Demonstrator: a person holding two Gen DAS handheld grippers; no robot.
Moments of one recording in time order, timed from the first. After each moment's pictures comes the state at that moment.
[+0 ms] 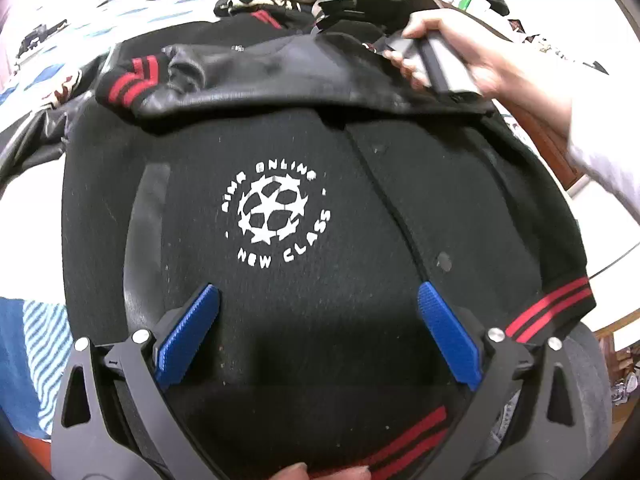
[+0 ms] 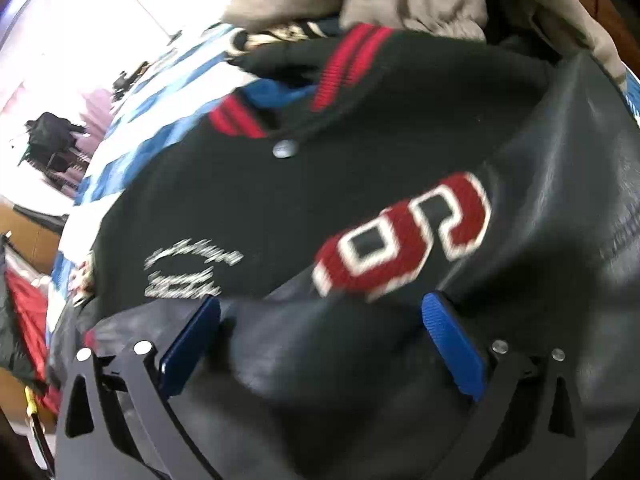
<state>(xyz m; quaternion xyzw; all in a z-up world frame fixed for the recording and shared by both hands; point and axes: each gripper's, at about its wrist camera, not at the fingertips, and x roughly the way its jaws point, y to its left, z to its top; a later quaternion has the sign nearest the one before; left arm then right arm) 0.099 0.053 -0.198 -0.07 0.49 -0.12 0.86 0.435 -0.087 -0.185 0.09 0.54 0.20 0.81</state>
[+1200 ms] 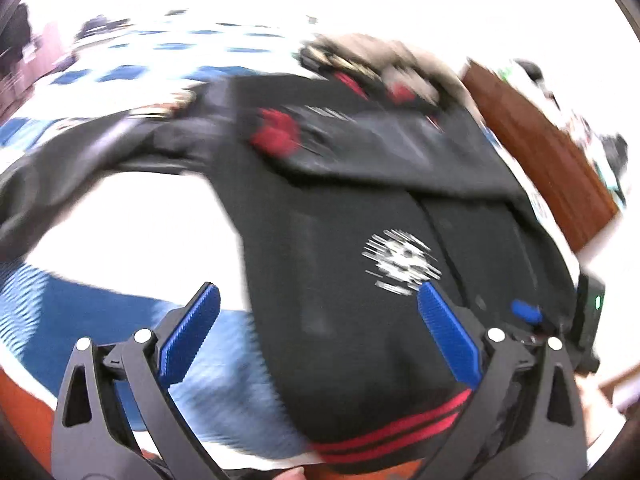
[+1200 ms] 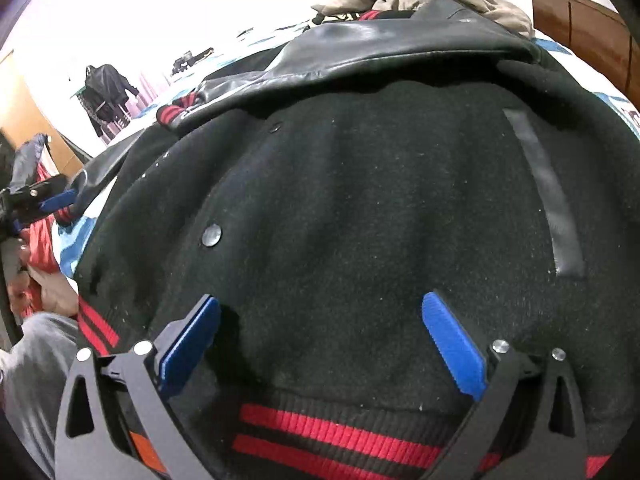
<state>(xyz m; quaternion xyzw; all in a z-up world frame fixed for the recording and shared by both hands) 0.052 0.182 -0.145 -0.14 0.41 -0.01 0.90 0.117 -0.190 -0.236 0.04 0.46 0.24 0.85</state>
